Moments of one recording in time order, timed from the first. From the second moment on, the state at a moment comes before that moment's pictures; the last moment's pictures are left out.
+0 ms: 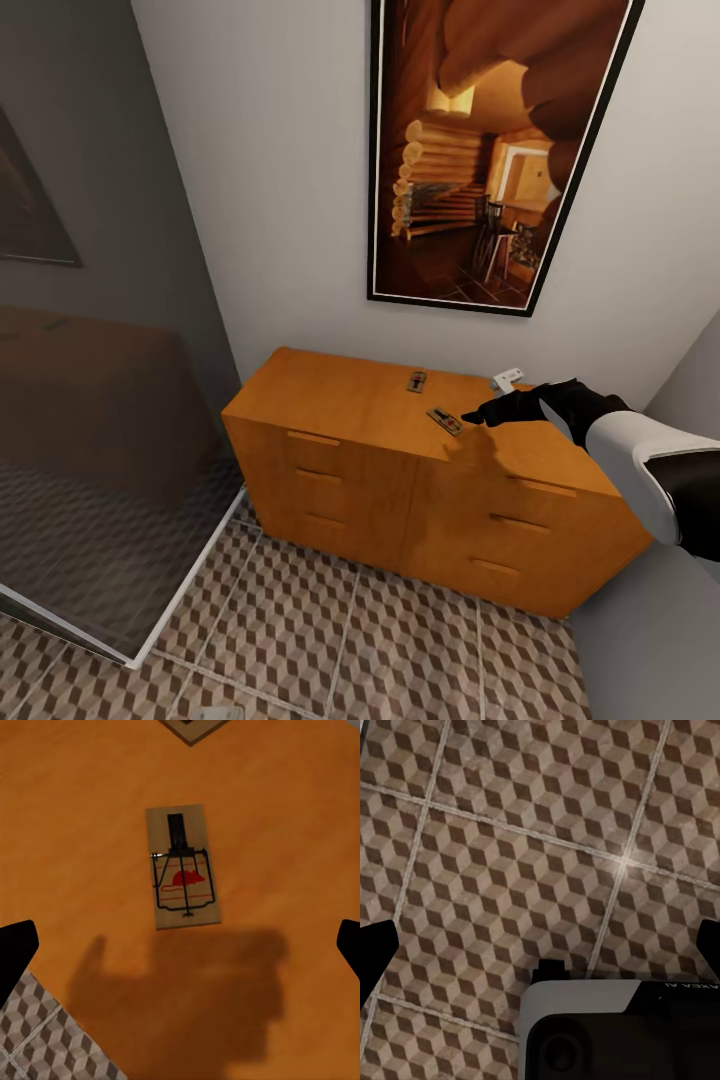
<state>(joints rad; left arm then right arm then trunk) -0.45 0.02 -0.30 0.07 0.33 -0.27 0.01 -1.41 -0.20 0.27 -0.02 0.13 0.22 0.64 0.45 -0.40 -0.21</state>
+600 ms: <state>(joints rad) -0.45 0.02 -0.30 0.07 0.33 -0.27 0.01 -1.41 -0.20 0.27 -0.02 0.13 0.22 0.64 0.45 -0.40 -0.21</state>
